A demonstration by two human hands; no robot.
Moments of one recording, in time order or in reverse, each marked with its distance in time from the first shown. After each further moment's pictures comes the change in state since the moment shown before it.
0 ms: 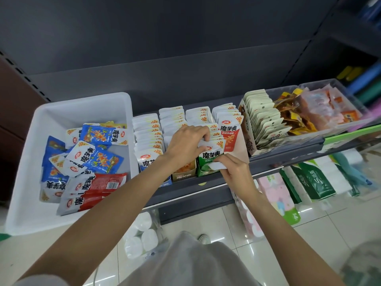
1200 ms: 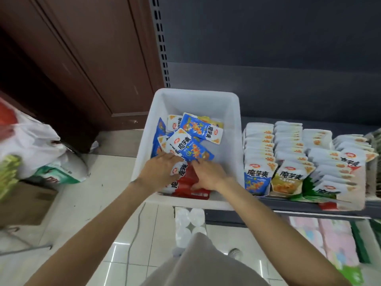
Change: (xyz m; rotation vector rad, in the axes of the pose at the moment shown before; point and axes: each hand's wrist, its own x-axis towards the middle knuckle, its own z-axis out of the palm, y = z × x) left_hand -0.239 -0.193 -0.095 0.186 -0.161 -0.554; right_hand 0.129 -0.237 0.185 -0.342 -0.935 -0.187
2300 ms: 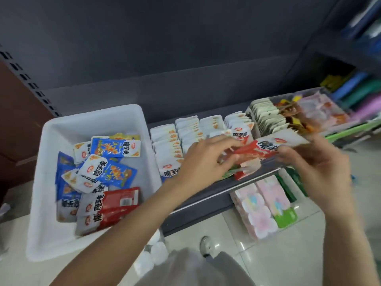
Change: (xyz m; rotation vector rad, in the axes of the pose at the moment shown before) left_hand 0.041 0.281 -0.045 -0.705 0.272 0.764; right_hand -0.326 0.131 -0.048 0.724 1.266 0.430
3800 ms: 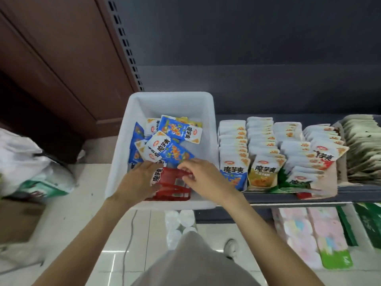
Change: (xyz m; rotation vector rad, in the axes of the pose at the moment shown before) left_hand -0.204 -0.127 -0.135 0.653 -0.291 -0.855; right_hand -0.027 -0.027 0.276 -0.192 -1.016 -0.267
